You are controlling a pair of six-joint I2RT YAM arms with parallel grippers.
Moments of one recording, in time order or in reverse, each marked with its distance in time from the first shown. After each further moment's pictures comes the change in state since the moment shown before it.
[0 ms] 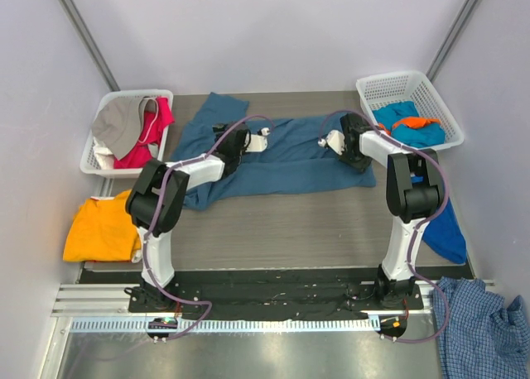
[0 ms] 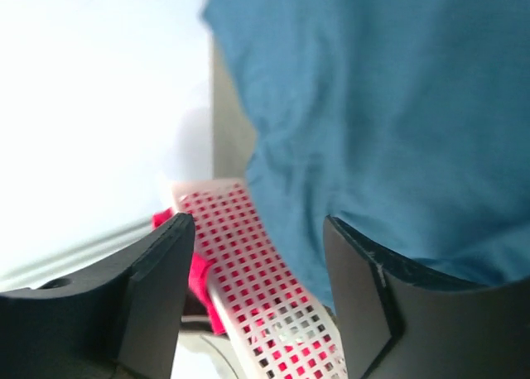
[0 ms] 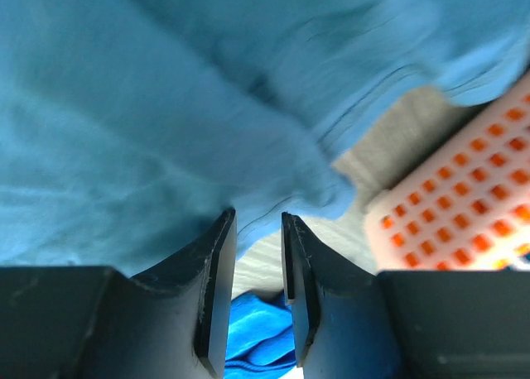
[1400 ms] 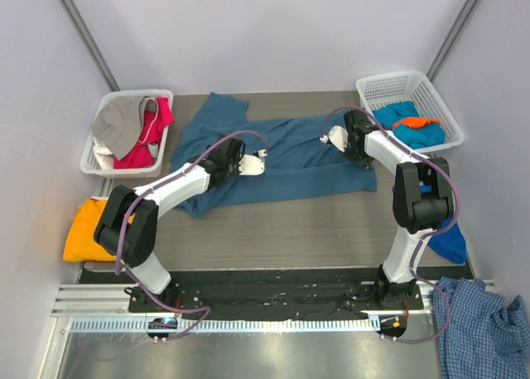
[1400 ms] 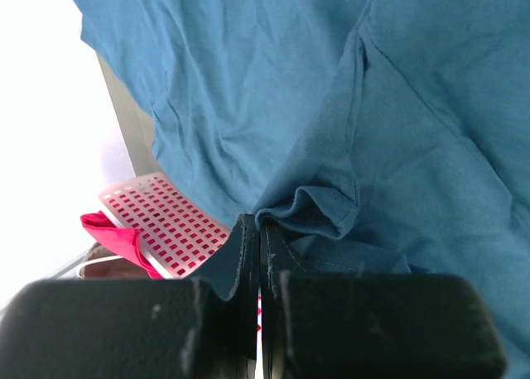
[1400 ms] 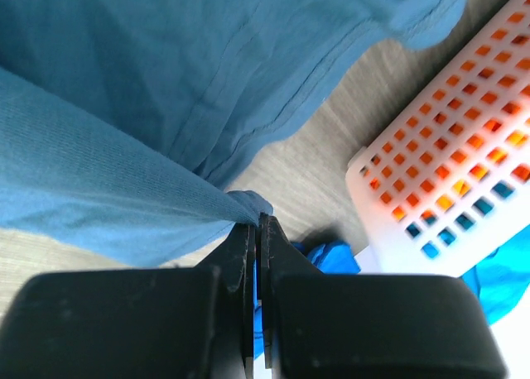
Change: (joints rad) left arm -0.049 -0.325 -0.145 -0.449 0.179 -0.078; right arm 0.001 -0.139 -0.058 -0.044 -0.003 -0.001
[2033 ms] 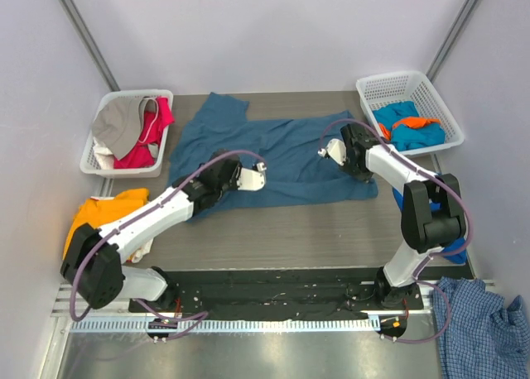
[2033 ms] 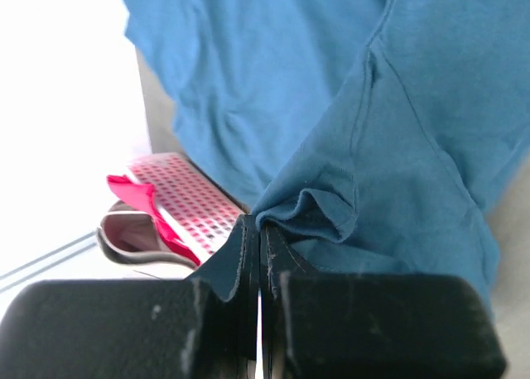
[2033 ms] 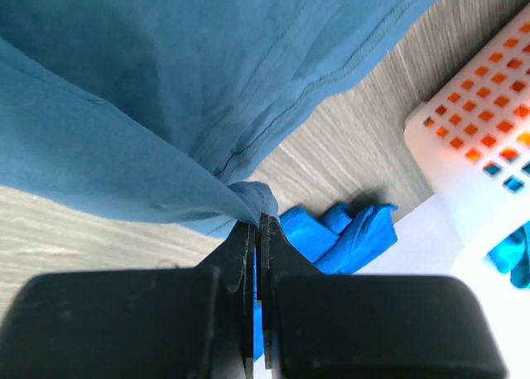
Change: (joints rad) left arm -0.146 -0.323 -0.152 -0.094 -0.067 -0.104; right arm 0.062 -0.166 -0.177 -0.021 0.012 0.054
